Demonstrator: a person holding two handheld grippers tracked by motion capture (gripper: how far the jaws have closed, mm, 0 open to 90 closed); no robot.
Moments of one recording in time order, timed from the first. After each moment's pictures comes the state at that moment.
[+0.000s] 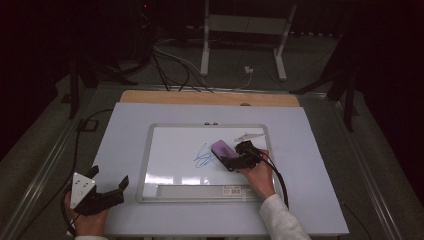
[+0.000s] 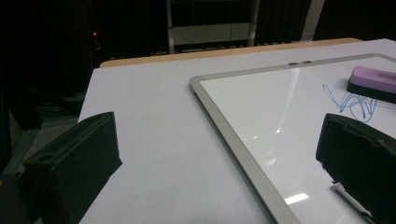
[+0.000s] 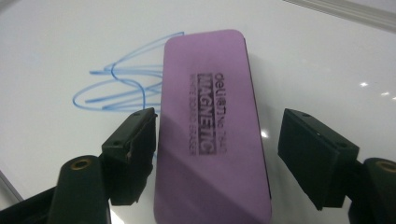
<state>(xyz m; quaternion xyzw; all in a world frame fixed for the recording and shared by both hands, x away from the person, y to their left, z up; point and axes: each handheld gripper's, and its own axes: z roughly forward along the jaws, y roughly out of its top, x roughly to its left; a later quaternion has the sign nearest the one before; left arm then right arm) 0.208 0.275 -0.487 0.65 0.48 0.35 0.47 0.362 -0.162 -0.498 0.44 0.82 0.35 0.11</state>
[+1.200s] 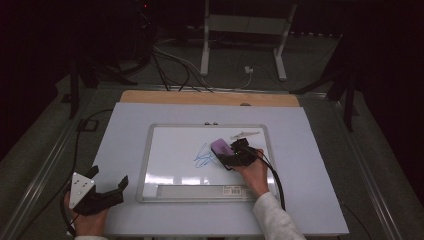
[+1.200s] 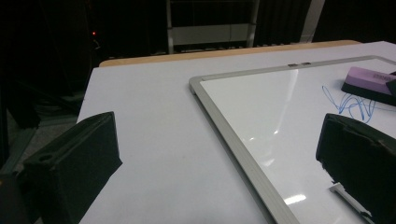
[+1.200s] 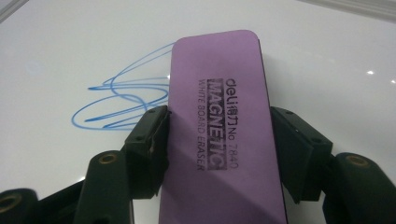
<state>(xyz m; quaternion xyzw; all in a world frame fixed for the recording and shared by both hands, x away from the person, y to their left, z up) 0.208 0.276 -0.487 0.65 0.49 0.34 0.47 0.368 -0.149 -0.502 0.46 0.81 0.35 0.10</state>
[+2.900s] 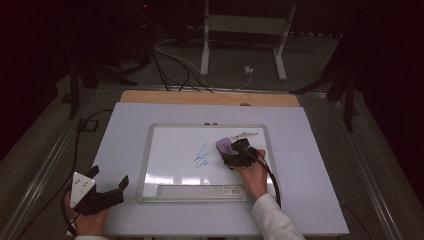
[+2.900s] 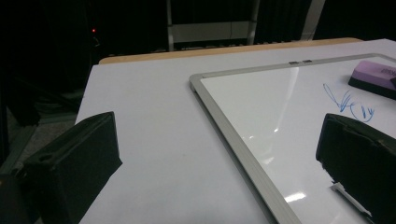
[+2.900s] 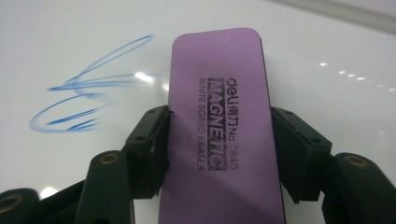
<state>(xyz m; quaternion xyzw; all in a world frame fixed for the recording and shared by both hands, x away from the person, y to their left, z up) 0.209 0.275 -0.488 0.65 0.49 0.34 0.47 0.362 -0.145 -0.496 0.49 0.80 0.31 0.14</state>
